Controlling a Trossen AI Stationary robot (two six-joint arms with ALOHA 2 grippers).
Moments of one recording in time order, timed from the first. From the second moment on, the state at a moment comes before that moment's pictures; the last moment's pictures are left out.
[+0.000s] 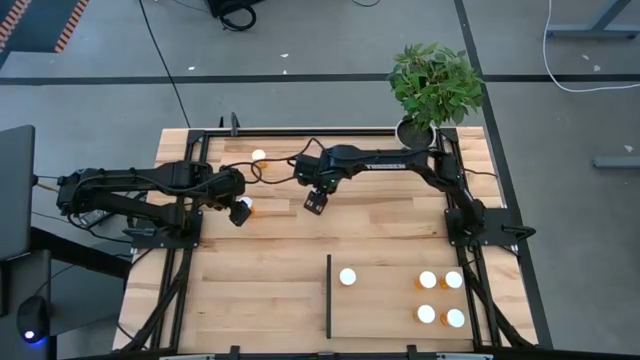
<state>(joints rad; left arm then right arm) 0.10 1.02 0.89 -1.07 -0.13 -0.70 -0.18 2.15 1.89 -1.04 0.03 0.31</state>
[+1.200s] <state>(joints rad) 0.06 1.02 0.89 -1.00 -0.13 -0.67 0.65 1.75 1.65 -1.41 0.29 1.43</state>
